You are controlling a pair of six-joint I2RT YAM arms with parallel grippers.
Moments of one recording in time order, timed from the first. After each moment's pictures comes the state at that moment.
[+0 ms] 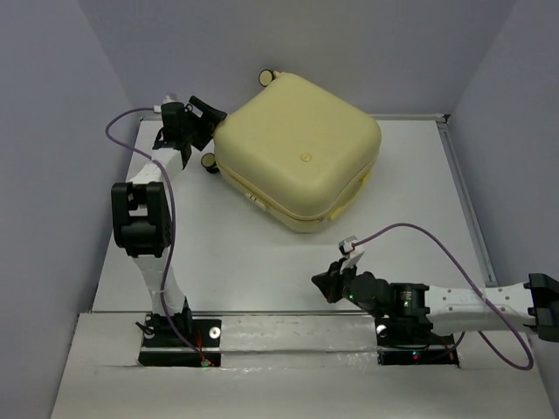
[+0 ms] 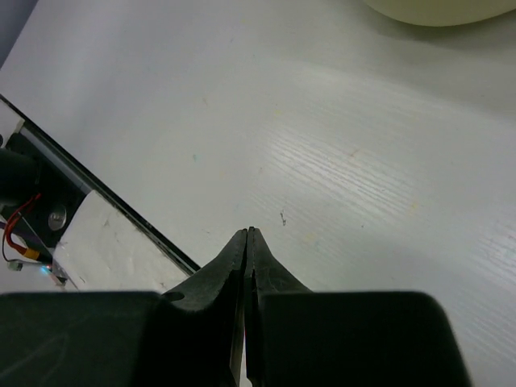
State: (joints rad) left arm -0.01 1.93 1.47 0.08 0.25 -0.96; right arm 1.39 0.82 0.28 0.12 0.57 0.72
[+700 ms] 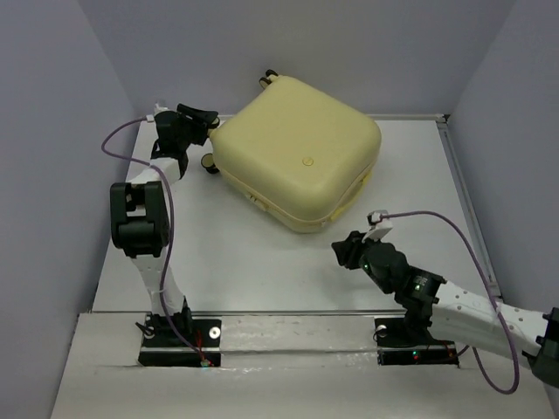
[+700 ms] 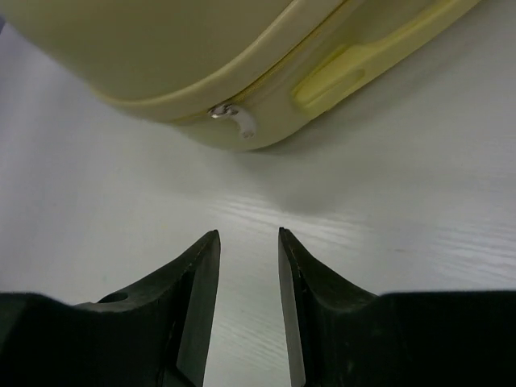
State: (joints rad) left arm 0.03 1.98 1.39 0.39 0.27 -1.16; right arm 1.05 0.71 0.32 0.02 0.52 0.64
